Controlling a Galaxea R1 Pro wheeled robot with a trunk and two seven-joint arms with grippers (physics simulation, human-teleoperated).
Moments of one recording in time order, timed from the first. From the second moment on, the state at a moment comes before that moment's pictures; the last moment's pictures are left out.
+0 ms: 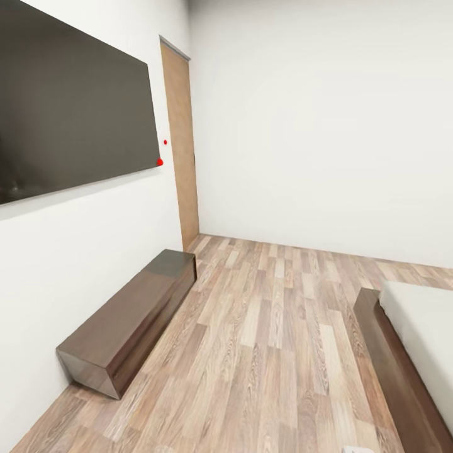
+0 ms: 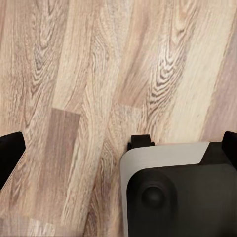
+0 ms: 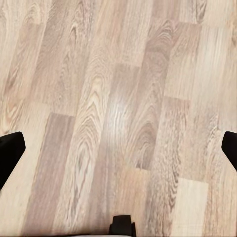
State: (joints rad) left arm -0.19 0.05 -0.48 -0.10 0.39 -0.14 0.09; right arm -0.19 -0.06 -0.30 -0.51 0.14 0.05 0.19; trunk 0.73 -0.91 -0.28
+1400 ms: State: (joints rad) left arm -0.19 0.05 -0.48 -0.10 0.39 -0.14 0.09; right arm -0.19 -0.05 -0.30 -0.51 0.14 0.05 0.19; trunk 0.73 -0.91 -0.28
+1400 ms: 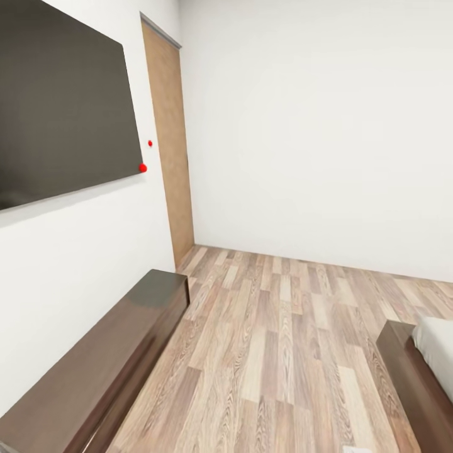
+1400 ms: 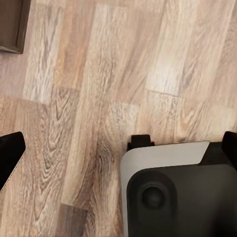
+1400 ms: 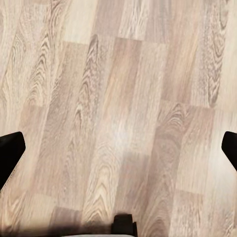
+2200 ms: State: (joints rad) left arm -0.19 0.05 -0.48 -0.10 0.39 -0.14 0.09; right arm -0.19 -0.05 -0.30 -0.51 0.14 0.05 0.19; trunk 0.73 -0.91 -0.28
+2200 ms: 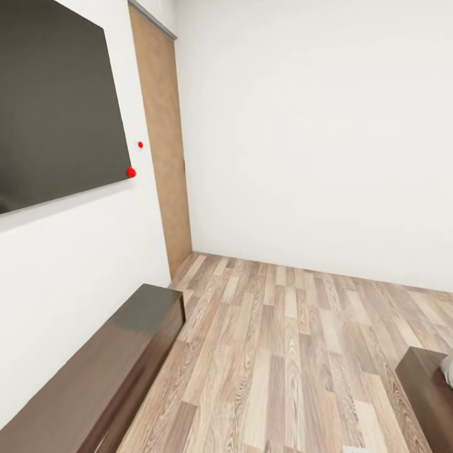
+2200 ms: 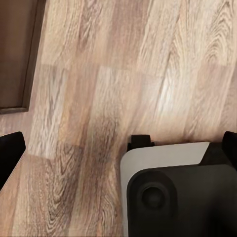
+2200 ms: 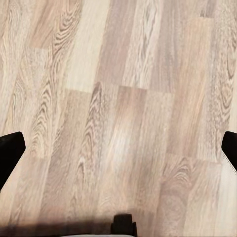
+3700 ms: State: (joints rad) left arm -0.19 0.05 -0.48 -0.10 0.39 -0.14 0.09; right arm -0.19 -0.05 -0.30 -0.51 0.14 0.05 0.19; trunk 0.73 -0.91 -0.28
